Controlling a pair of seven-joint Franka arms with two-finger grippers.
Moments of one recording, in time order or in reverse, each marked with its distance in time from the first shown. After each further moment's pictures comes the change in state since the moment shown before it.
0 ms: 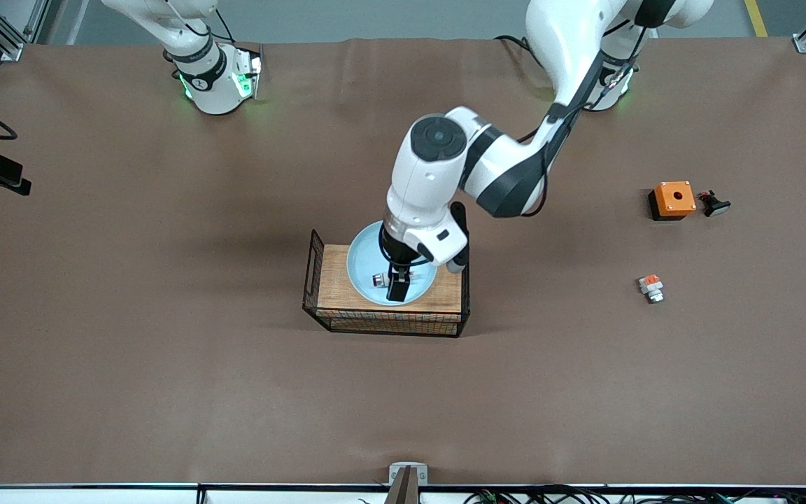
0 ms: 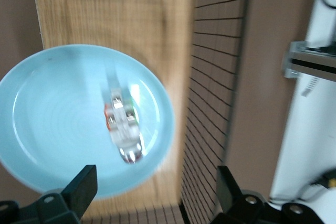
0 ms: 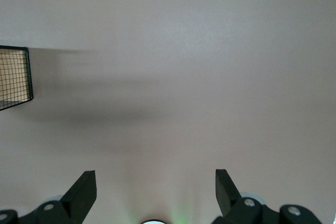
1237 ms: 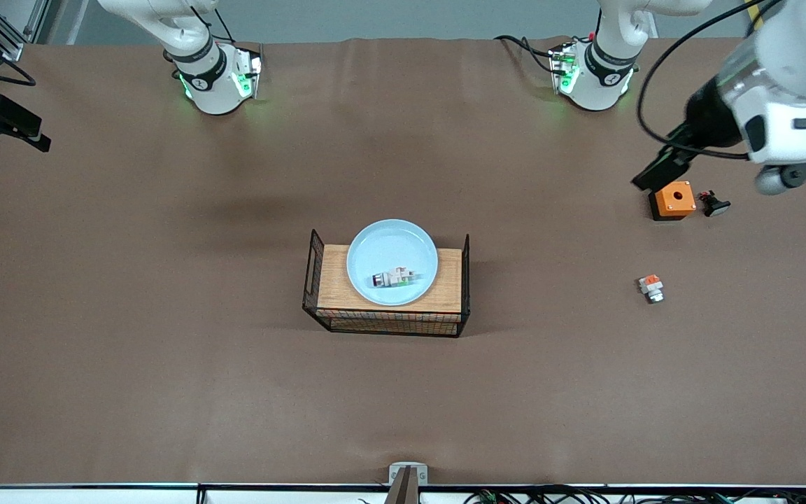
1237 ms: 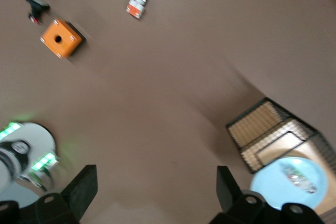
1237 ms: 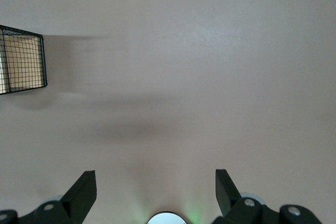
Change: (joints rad) left arm 0.499 -0.560 0.005 -0.159 -0.086 -0.853 1.226; right arm 0.138 -0.258 -0.156 -0.324 0.049 0.104 0.015
